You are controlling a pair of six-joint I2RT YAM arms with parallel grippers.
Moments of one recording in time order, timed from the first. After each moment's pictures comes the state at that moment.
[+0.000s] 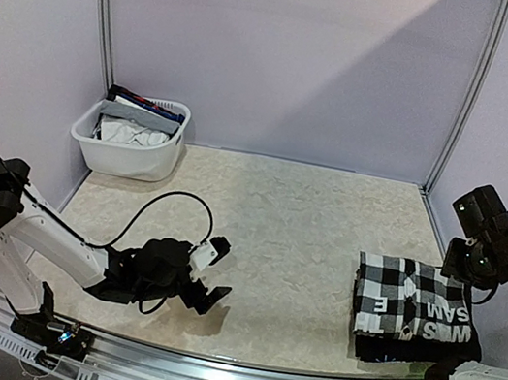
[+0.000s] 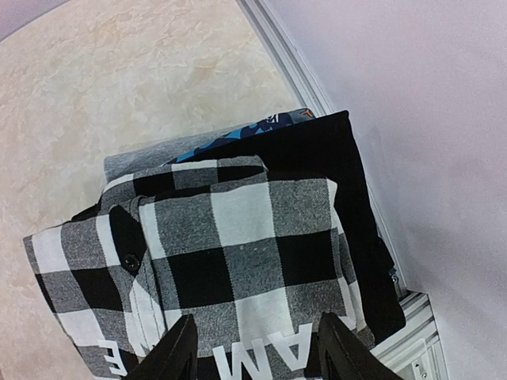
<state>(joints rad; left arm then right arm) -1.13 1.57 0.48 0.53 -0.37 -0.08 0.47 0.95 1.12 -1.36 0.53 0.74</state>
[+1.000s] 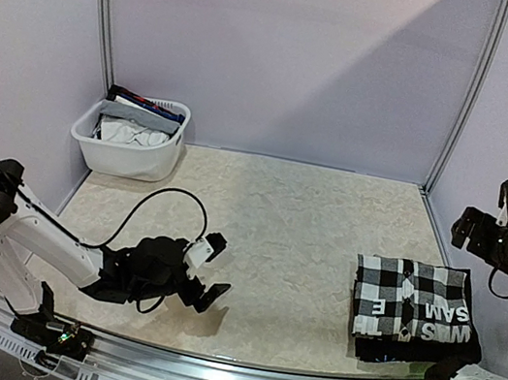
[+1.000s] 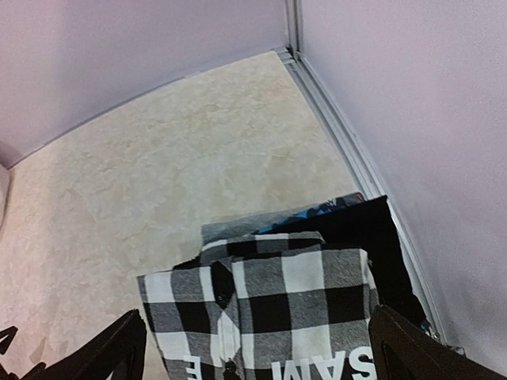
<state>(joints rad) -1.12 1.53 0.45 0.56 -0.37 -0.09 0.46 0.83 1.26 -1.25 0.49 0.65</state>
